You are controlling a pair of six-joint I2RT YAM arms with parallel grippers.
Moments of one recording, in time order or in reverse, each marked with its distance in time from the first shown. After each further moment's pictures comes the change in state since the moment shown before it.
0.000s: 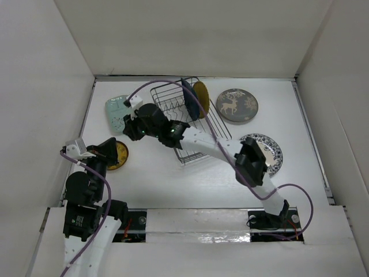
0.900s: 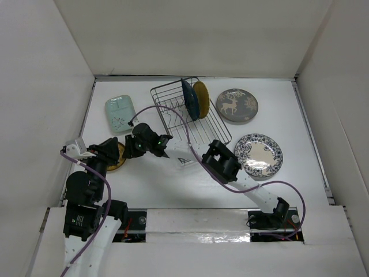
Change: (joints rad) left arm 0.000 -0.003 0.000 0.000 0.000 -0.010; right arm -0.016 0.477 0.181 0.035 -0.246 0.458
